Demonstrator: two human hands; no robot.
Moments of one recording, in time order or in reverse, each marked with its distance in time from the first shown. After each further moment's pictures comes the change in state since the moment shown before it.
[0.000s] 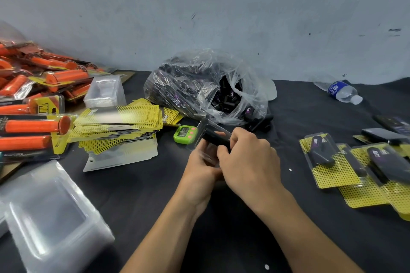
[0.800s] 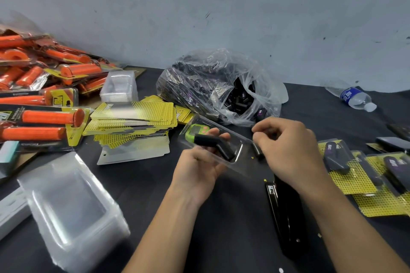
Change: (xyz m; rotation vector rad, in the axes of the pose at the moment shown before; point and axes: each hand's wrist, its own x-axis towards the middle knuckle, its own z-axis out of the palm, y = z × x) left_hand 0.008 0.021 -0.027 -0.602 0.096 -0.201; right_hand 0.027 0.025 -0.028 0.219 0.051 -0.131
